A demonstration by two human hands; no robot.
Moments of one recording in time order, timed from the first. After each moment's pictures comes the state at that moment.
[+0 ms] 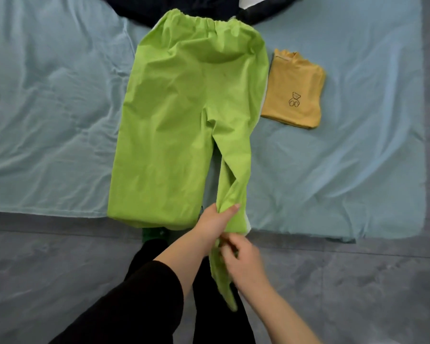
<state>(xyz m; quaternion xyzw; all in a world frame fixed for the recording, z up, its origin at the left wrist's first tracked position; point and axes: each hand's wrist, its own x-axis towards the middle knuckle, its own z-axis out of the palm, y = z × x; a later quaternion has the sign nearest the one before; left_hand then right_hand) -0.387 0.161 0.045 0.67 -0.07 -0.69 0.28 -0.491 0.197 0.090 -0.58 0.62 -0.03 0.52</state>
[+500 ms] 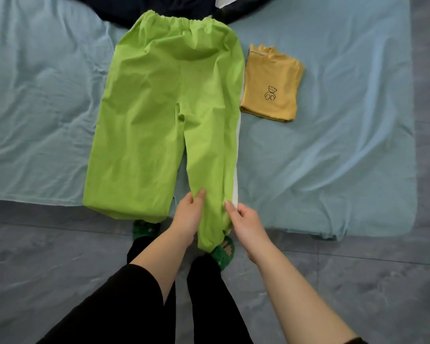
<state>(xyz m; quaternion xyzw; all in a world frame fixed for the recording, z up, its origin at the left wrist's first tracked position) -0.436 0.159 0.048 0.73 -0.06 -0.57 0.37 -0.569 0.127 0.063 -0.43 0.64 -0.09 0.63</state>
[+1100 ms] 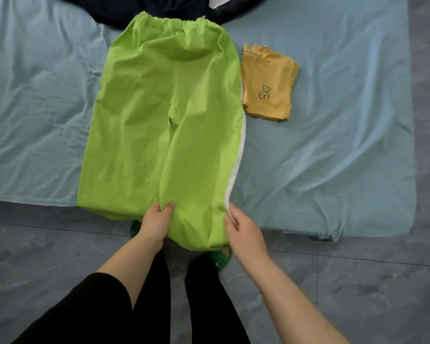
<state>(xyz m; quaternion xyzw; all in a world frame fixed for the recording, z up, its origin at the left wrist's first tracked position) -0.402 0.193 0.025 0.77 0.00 -0.52 0.37 -0.594 0.140 0.071 -0.62 0.60 -0.04 0.51</state>
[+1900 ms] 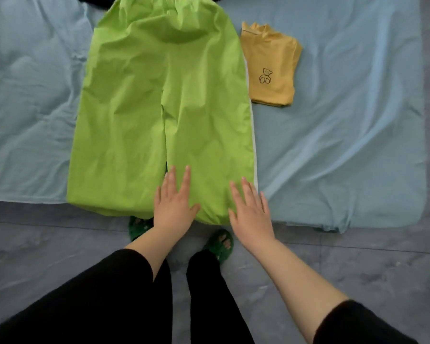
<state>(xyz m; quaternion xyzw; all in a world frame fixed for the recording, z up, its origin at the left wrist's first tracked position) -0.423 0.176 -0.013 0.82 -0.51 -0.26 -0.01 -0.608 0.122 0.005 -0.81 0.51 0.13 0.26</state>
